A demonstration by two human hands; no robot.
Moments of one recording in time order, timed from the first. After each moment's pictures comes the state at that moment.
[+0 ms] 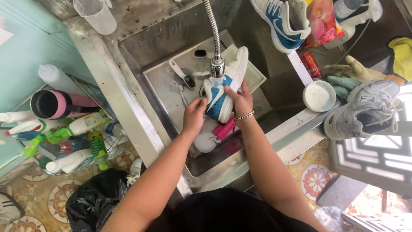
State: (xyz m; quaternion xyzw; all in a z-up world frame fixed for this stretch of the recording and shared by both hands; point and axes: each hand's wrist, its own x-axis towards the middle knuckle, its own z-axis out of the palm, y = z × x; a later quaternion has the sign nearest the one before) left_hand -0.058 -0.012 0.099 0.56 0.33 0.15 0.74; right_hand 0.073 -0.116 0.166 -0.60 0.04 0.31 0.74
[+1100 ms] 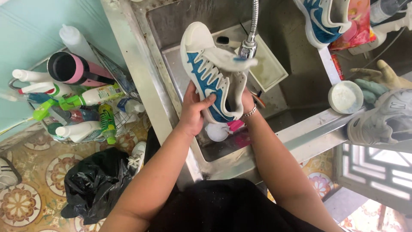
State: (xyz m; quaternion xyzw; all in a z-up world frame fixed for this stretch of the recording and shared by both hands) left_hand -0.119 0.007 0.197 0.32 0.22 0.27 0.88; right_hand 0.063 -0.108 0.040 -0.41 -0.15 0.50 0.74
